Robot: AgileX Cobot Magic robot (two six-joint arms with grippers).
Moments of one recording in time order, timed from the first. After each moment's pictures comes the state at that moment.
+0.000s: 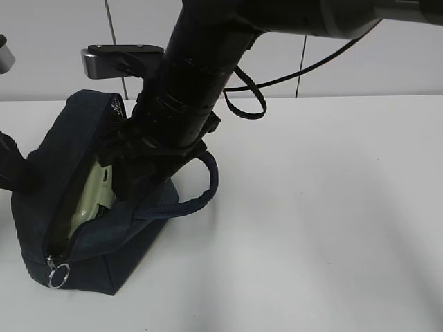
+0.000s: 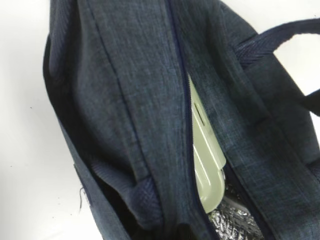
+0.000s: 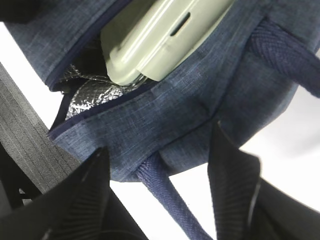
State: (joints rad) left arm -0.16 1.31 -0.94 -0.30 0.92 0.40; right arm 0.70 1.99 -1.77 0.39 1.09 -0.21
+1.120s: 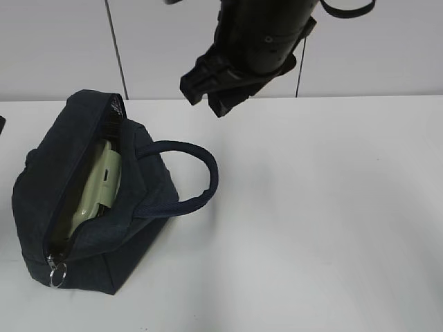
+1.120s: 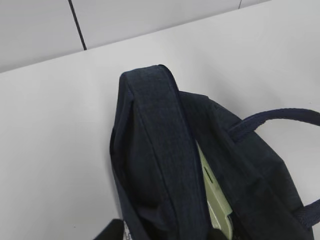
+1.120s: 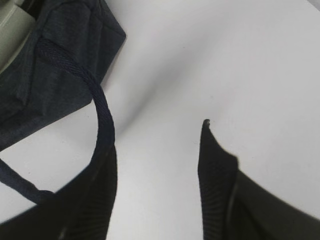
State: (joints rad) left arm -0.16 1.03 -0.91 -0.24 0.80 0.36; right arm 0.70 1.75 -1.68 -0.21 1.07 0.08
